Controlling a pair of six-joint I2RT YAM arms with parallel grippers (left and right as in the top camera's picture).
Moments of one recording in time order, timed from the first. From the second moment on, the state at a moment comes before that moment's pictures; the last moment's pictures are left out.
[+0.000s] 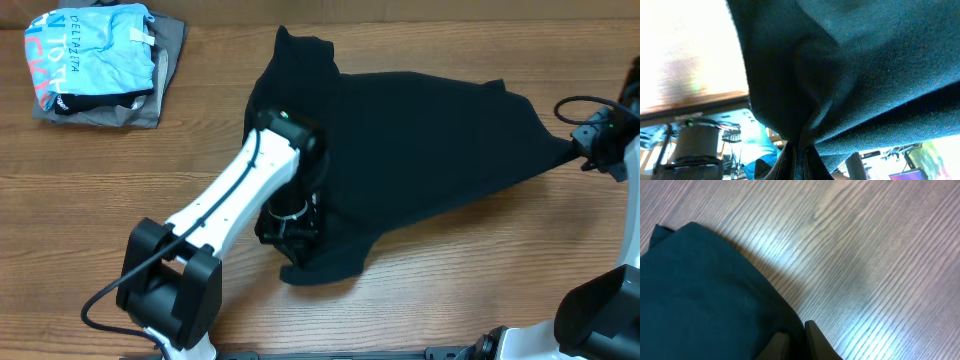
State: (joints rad) left arm -0.54 1.86 1.52 -1.68 0.37 -0.35; right arm -0.41 1.66 1.56 -1.10 0.19 0.50
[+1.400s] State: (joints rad) left arm -0.33 1.73 1.26 -1.34 0.28 -0.40; right arm -0.44 1.66 1.21 -1.12 -0.11 0.43
